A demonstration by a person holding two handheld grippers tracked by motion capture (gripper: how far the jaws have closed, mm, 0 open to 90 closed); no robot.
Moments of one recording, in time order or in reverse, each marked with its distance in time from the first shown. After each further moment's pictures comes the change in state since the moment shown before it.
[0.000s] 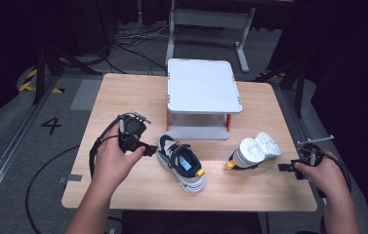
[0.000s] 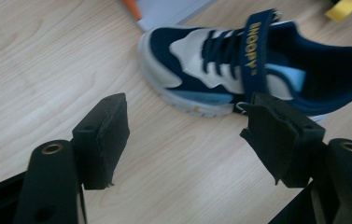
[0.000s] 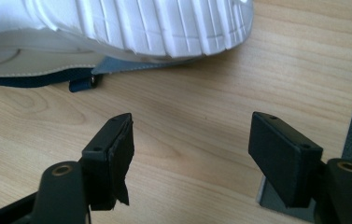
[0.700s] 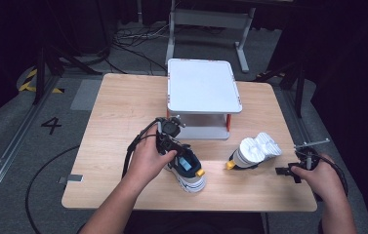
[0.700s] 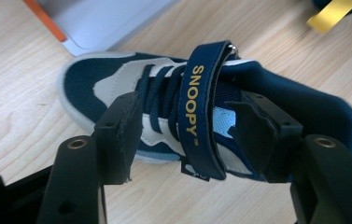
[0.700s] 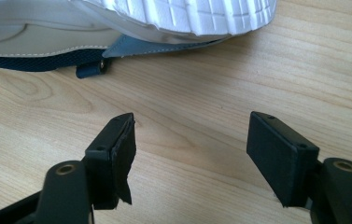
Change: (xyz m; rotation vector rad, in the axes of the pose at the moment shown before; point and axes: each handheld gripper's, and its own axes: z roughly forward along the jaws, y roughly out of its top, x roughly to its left) left arm -0.039 0.040 0.076 0.118 -0.030 0.001; right arm 0.011 -0.006 0.006 0.015 -0.001 -0.025
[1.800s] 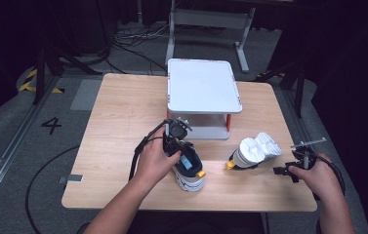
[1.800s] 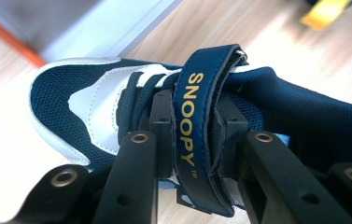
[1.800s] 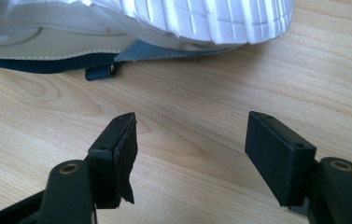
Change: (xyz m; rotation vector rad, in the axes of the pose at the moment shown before) left arm -0.014 0.006 -0.003 -0.065 0.006 0.157; right arm 0.005 0.003 0.003 0.006 0.003 -0.018
